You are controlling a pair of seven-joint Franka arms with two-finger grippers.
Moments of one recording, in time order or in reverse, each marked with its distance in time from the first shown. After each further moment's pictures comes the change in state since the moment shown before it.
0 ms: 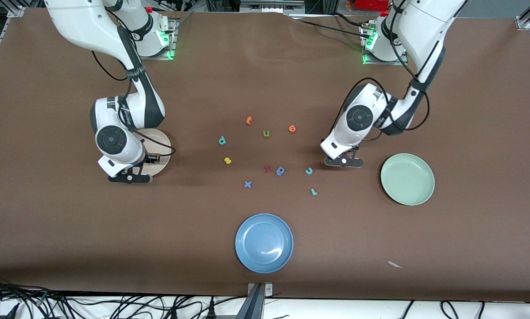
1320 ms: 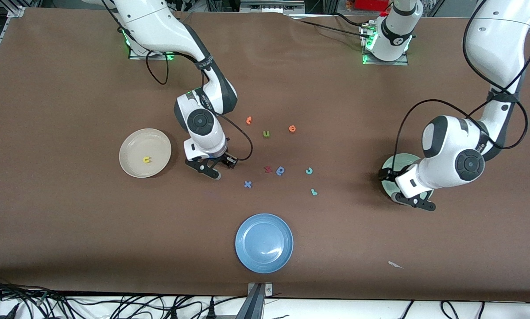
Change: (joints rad) left arm 0.288 0.086 -0.007 0.303 -0.153 -0.145 0.498; right arm 0.266 0.235 0.111 0.184 0.187 0.247 0.709
